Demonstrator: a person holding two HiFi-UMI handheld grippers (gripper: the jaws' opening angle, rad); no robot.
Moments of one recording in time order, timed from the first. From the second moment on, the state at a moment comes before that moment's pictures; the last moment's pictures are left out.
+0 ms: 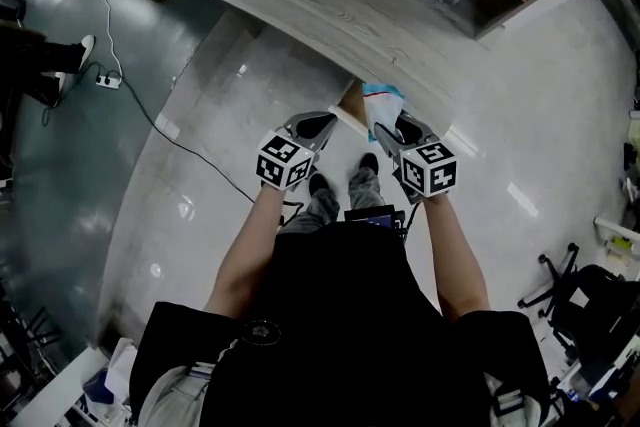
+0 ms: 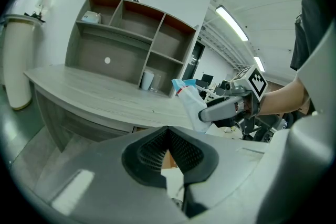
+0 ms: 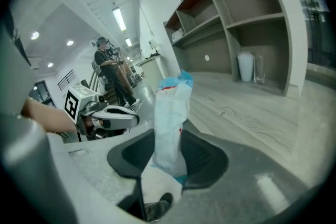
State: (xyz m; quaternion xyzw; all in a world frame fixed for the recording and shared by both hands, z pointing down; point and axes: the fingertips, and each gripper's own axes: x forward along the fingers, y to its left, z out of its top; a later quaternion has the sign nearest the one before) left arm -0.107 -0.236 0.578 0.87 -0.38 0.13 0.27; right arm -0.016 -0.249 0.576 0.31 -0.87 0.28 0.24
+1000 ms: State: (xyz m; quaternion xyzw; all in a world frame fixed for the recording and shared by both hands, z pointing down) left arm -0.105 -0.246 0.639 0.87 -0.37 0.14 0.30; right arm -0.029 -0.265 0.681 0.27 -0.85 0.25 0.37
